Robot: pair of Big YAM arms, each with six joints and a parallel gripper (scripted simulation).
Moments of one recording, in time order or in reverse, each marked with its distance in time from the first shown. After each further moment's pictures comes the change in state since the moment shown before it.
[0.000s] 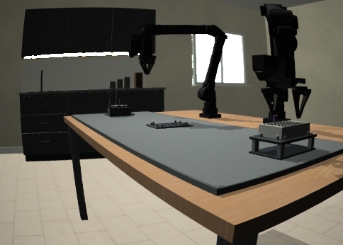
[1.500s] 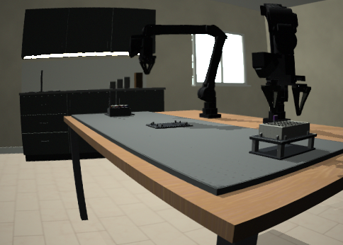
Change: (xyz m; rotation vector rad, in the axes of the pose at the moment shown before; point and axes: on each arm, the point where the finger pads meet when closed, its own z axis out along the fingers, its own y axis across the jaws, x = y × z) left arm 0.001 -0.001 -0.007 0.001 0.001 0.001; right arm 0.000 0.000 0.000 0.000 0.000 0.000
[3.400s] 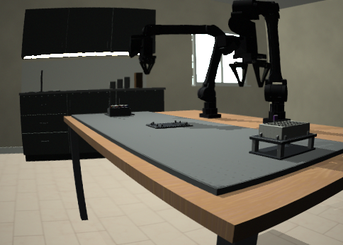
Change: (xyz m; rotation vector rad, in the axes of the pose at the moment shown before) left arm 0.035 -0.186 -0.067 0.002 0.006 0.025; right arm 0.000 0.000 0.000 0.000 0.000 0.000
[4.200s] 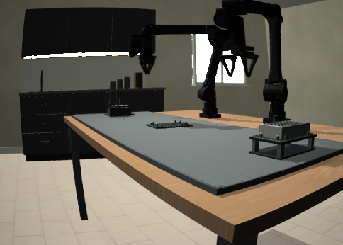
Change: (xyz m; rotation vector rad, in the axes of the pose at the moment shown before) left arm 0.012 -0.073 -0.030 -0.003 -0.003 -0.005; right arm 0.000 0.000 0.000 0.000 0.000 0.000
